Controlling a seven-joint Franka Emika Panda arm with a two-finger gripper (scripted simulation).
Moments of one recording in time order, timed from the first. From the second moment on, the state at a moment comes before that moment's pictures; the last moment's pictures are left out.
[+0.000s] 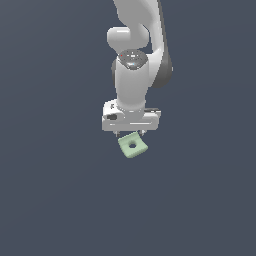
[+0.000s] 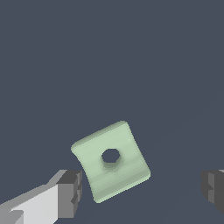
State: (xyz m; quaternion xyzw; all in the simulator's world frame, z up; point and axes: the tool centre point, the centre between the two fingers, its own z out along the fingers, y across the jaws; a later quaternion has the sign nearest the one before) arm 0.000 0.007 0.188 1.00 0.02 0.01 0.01
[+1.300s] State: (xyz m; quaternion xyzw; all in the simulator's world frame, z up) arm 0.006 0.010 0.170 1.00 -0.06 -0.01 -0.01
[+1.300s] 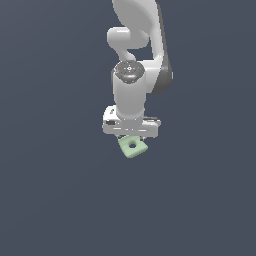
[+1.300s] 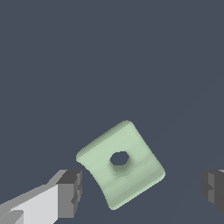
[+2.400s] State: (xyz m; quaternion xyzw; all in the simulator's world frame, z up) arm 0.006 0.027 0.091 0.88 -0.42 -0.19 -0.09
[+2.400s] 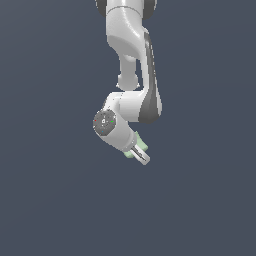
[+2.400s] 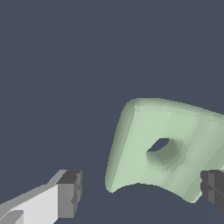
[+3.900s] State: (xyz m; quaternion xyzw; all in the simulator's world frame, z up) arm -0.003 0.050 0.046 0.81 -0.52 -0.25 -0.10
